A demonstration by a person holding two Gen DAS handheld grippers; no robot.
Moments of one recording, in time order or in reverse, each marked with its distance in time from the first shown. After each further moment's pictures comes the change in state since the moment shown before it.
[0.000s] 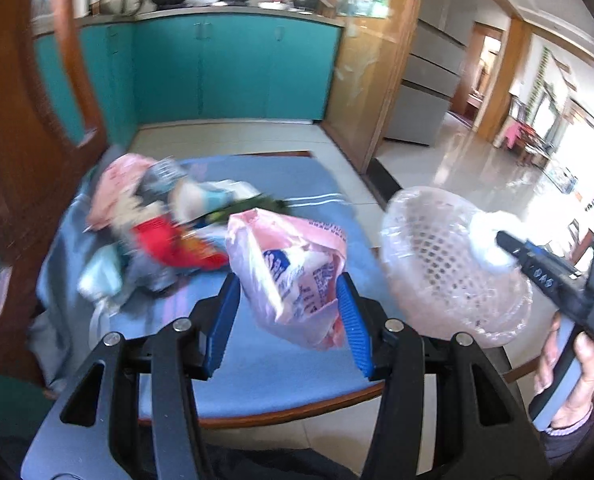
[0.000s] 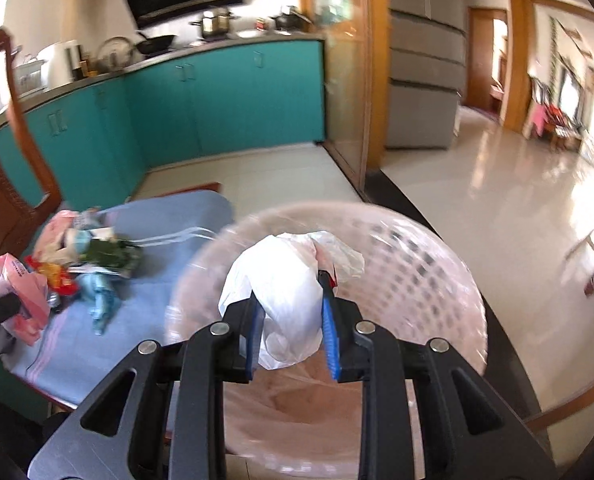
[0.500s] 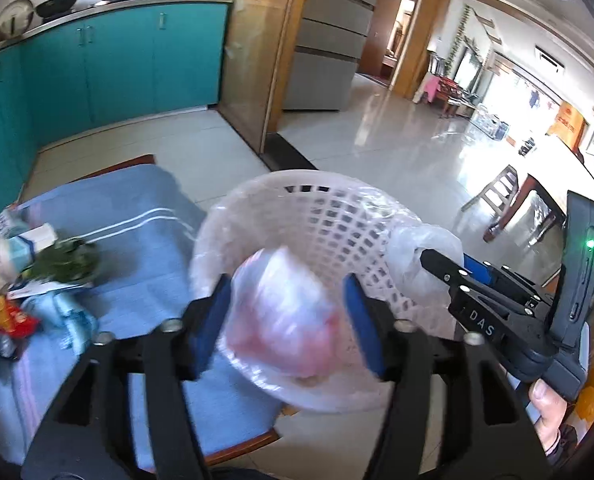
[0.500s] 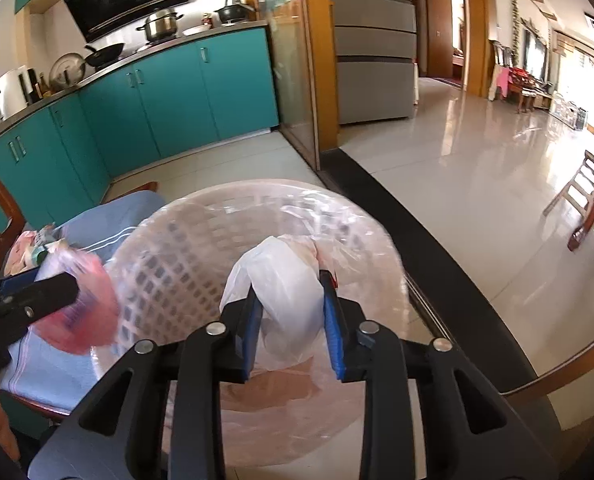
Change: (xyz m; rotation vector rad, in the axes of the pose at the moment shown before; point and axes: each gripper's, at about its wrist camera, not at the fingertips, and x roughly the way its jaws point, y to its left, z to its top) left arm 0.073 -0.144 0.023 0.174 0.081 -0.262; right arm -0.001 -0.073 -0.014 0.124 0.032 -0.086
